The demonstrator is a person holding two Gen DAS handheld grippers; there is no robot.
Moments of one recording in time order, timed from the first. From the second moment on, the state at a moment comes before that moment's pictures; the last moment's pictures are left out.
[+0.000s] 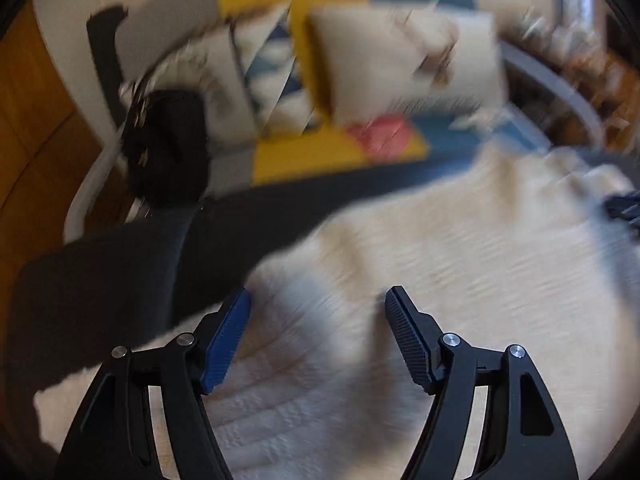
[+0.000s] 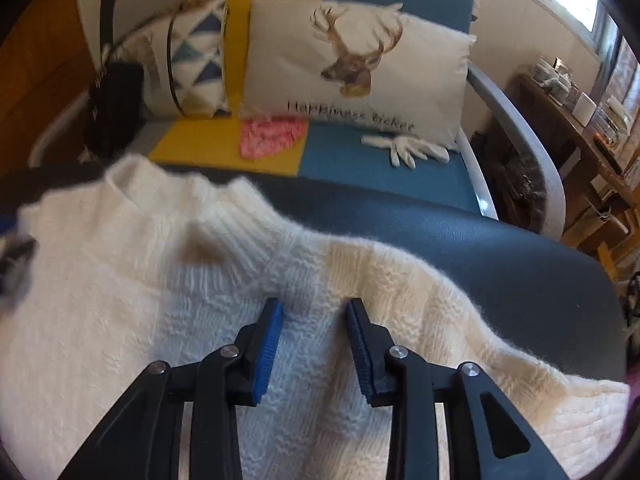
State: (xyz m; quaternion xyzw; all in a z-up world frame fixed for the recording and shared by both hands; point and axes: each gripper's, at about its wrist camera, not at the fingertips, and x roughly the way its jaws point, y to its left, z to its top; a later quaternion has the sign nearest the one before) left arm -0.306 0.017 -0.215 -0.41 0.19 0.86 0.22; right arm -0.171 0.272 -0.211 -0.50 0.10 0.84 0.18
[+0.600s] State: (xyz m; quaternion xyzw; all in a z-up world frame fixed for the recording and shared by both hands) left arm -0.312 0.042 -0.214 -0.41 0.17 0.87 0.22; right arm -0.202 0.258 -0.203 -0.46 0.12 0.87 0.15
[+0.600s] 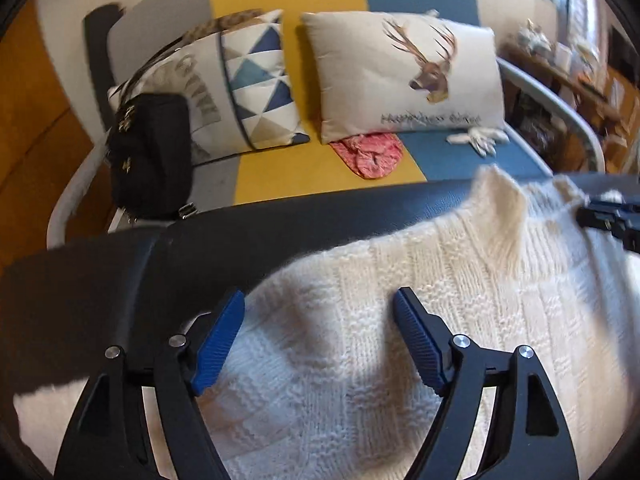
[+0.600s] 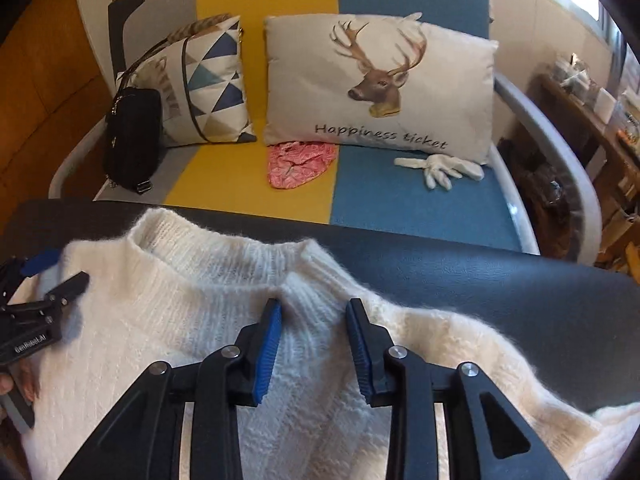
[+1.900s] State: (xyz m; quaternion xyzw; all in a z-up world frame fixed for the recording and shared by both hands) left arm -0.125 -0.048 -0.221 -0.46 0.10 0.85 0.23; right arm 0.264 0.459 -0.205 -0.15 0.57 0.71 0.38
